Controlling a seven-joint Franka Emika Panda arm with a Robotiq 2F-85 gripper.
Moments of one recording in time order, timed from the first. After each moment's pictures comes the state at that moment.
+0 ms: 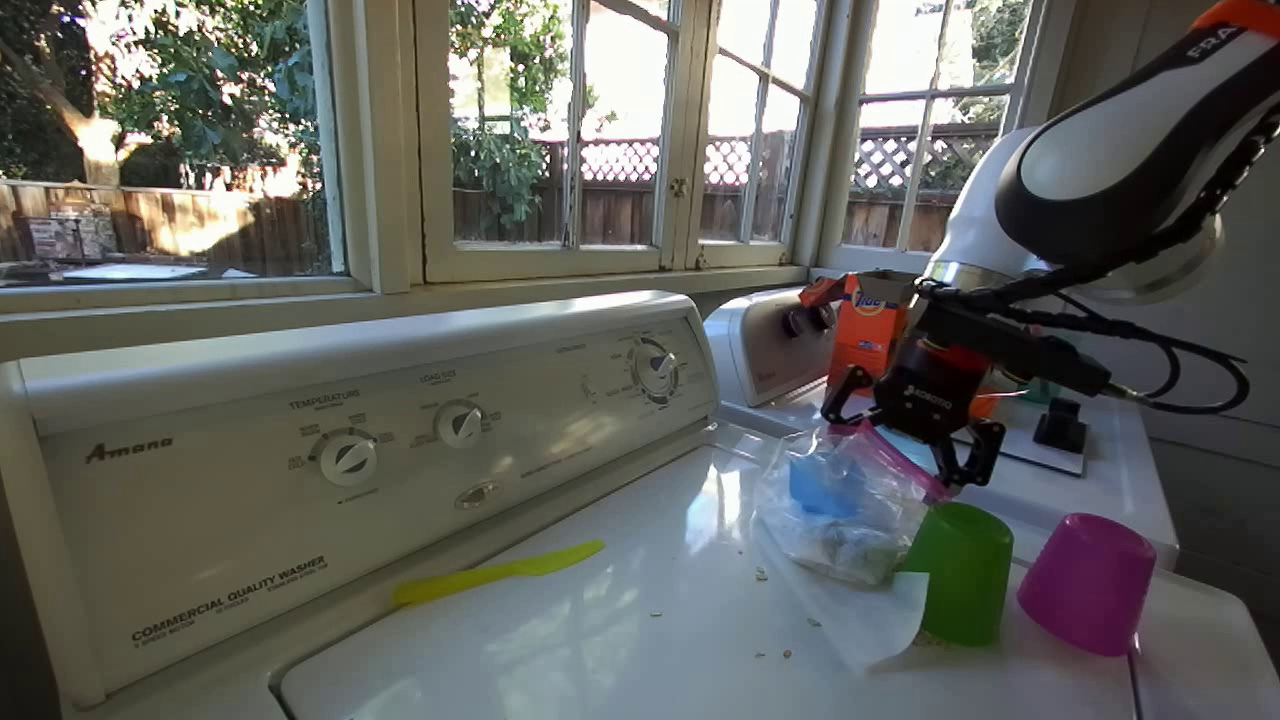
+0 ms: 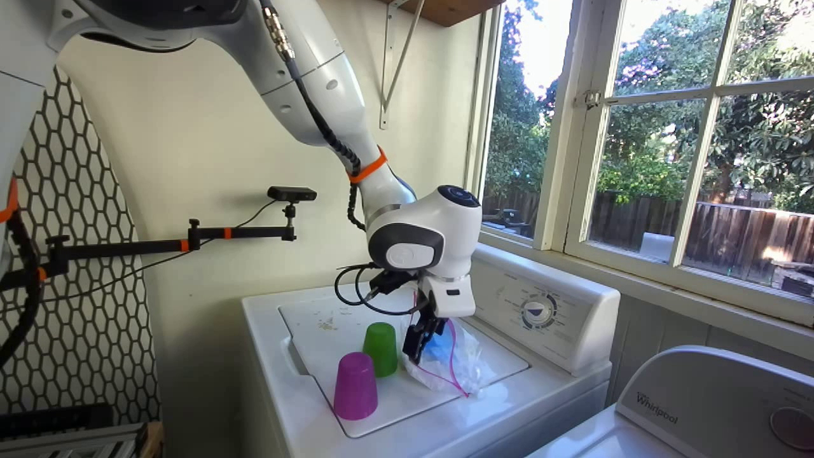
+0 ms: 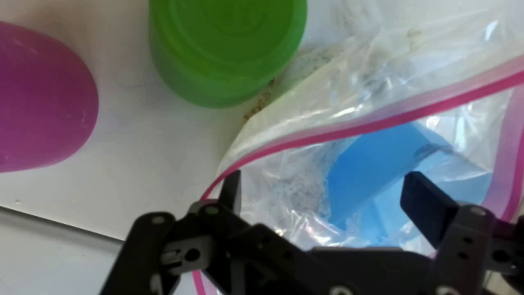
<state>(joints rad) 0.19 0.32 0.14 -2.15 0.49 2.60 0.76</state>
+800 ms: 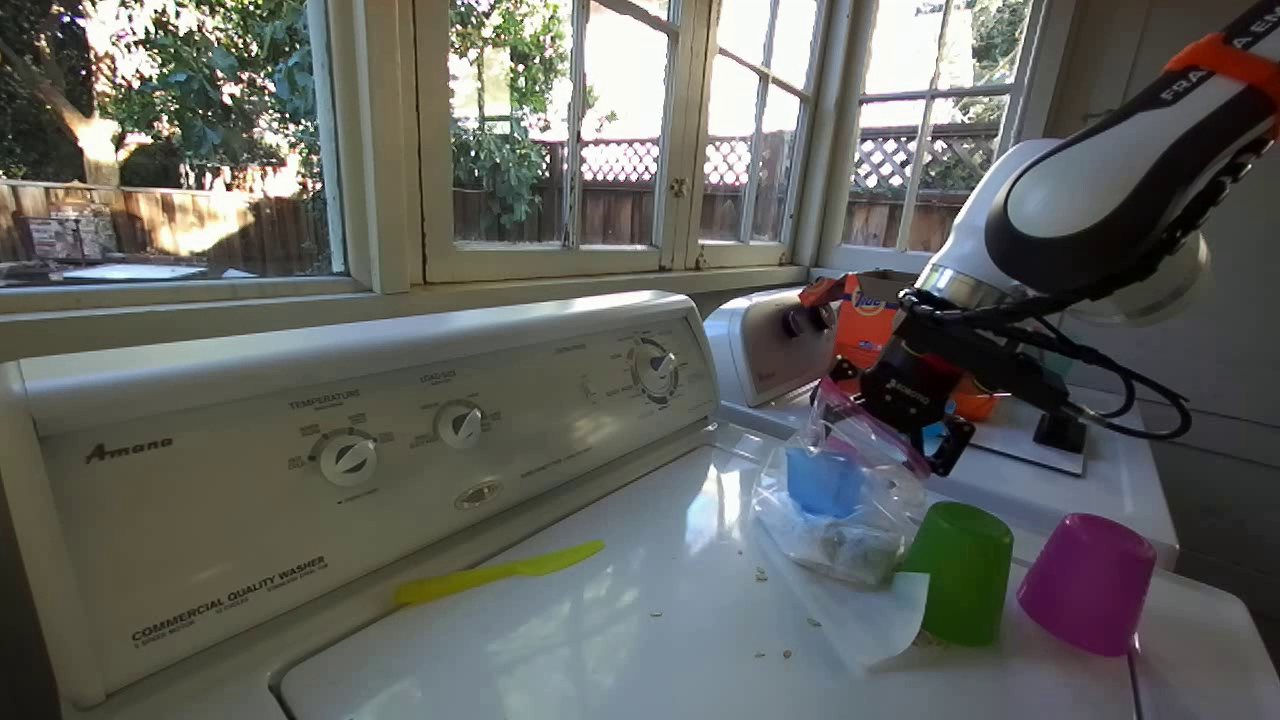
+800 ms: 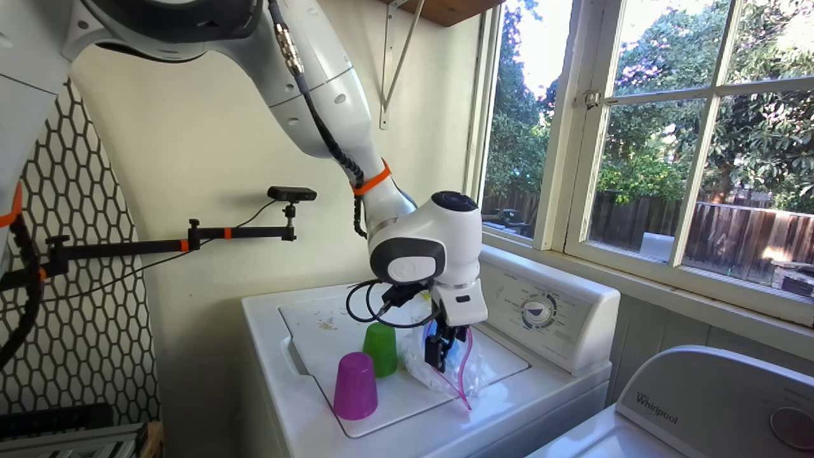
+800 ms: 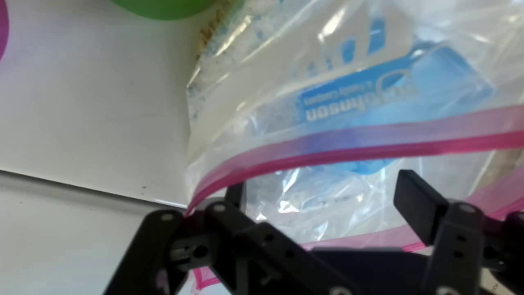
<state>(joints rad) 0.19 0.36 0.12 -2.14 0.48 2.79 0.77</state>
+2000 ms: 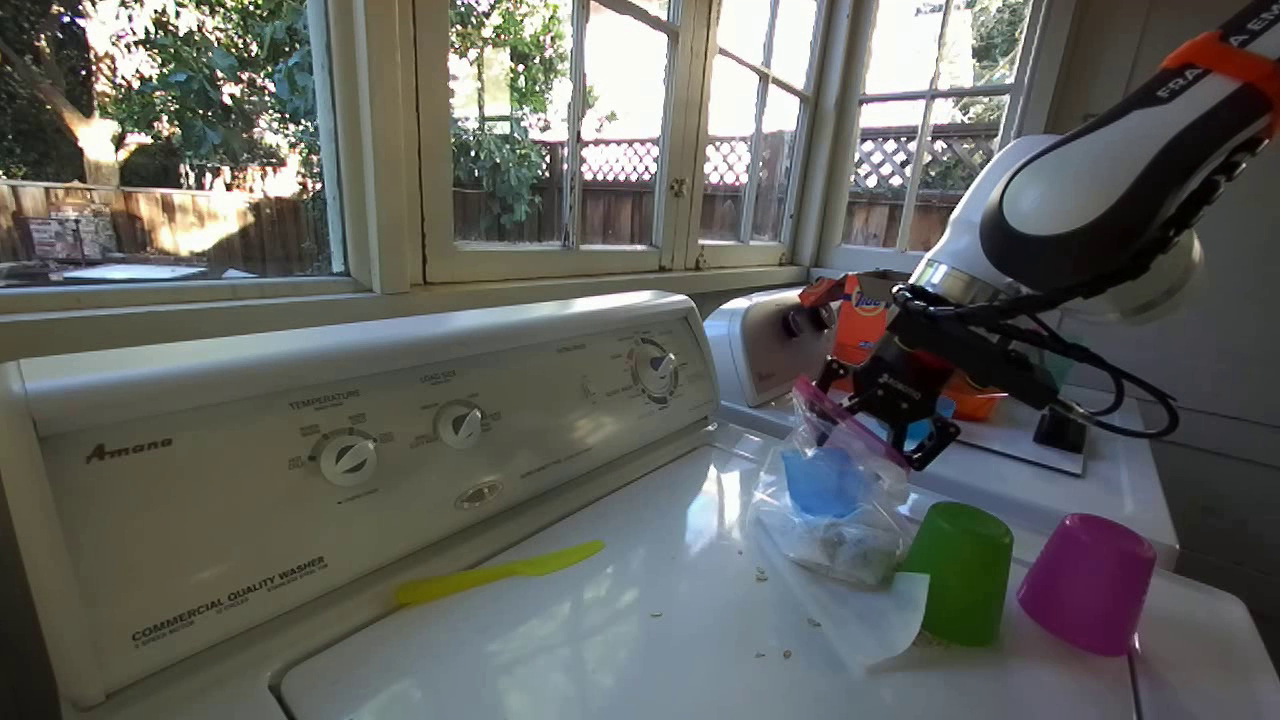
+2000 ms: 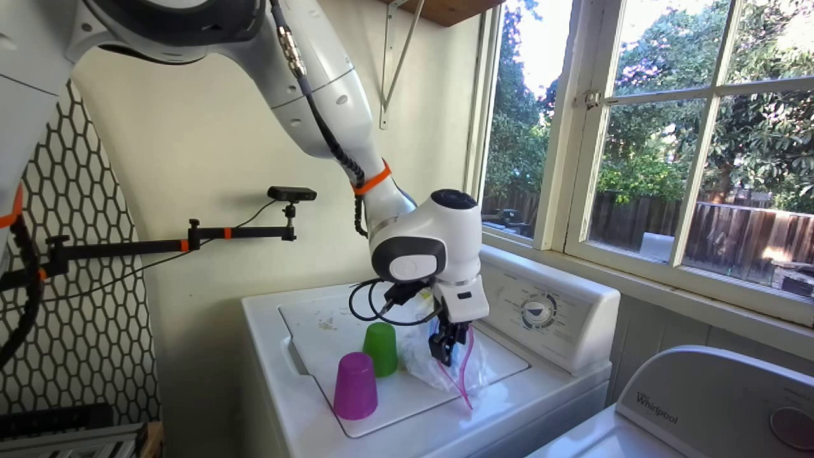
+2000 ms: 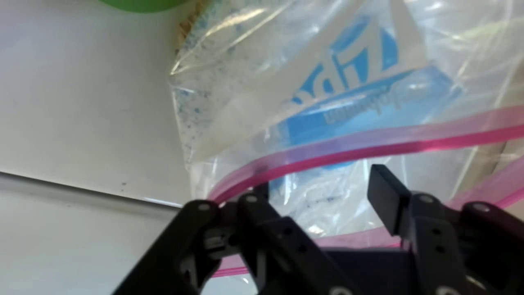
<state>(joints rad) 0.20 0.37 0.12 -2.13 0.47 2.81 0.77</state>
